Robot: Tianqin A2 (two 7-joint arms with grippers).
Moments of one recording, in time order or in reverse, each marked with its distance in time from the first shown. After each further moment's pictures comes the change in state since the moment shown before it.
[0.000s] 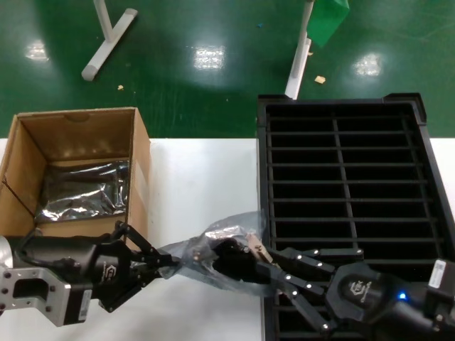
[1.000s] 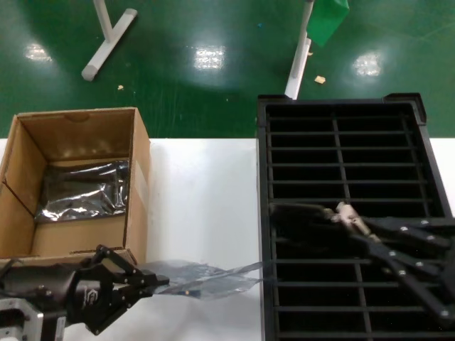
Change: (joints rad) left arm 0.173 0.027 -0.111 0.110 -0.146 -0.019 0.214; right arm -0.294 0.231 0.485 0.229 0.143 -0.086 0.043
